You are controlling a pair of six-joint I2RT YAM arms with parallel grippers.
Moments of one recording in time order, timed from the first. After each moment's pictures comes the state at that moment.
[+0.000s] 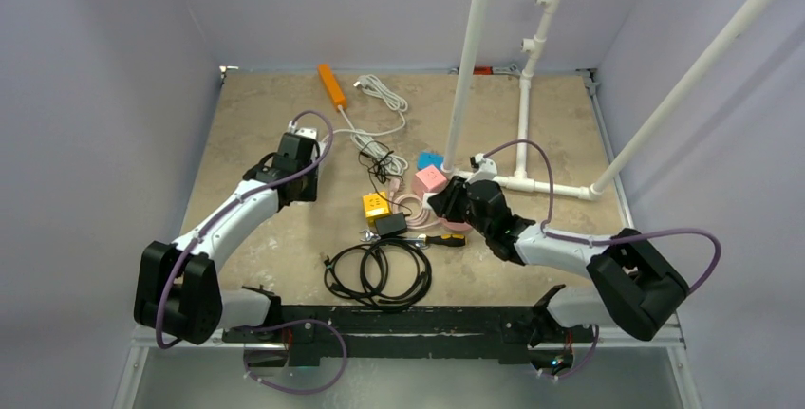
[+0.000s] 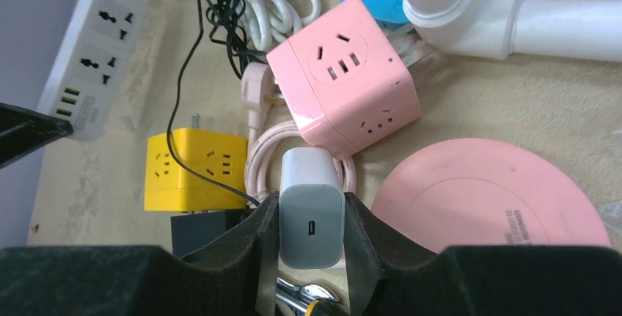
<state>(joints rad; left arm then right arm) -0.30 1.30 0.86 -0.52 -0.24 -0.20 0.69 1.31 0.45 0.43 0.15 0.75</state>
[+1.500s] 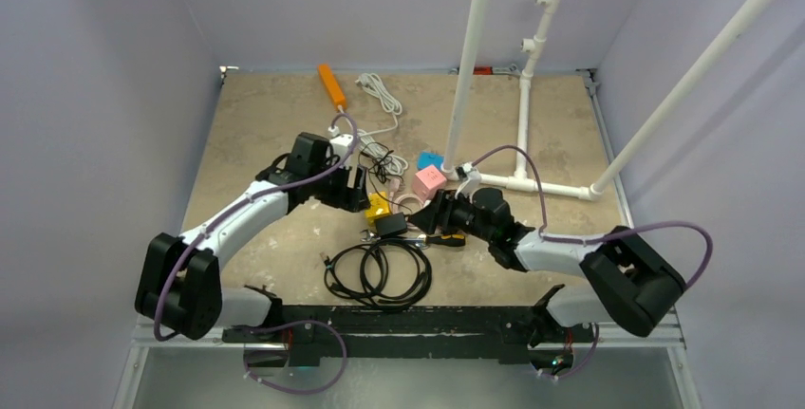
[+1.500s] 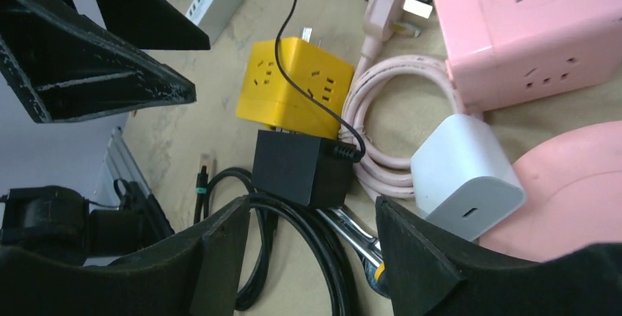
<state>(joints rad) -0.36 1.31 0.85 -0.40 0.32 -0.15 0.69 1.30 0.37 0.60 -0.18 0.72</state>
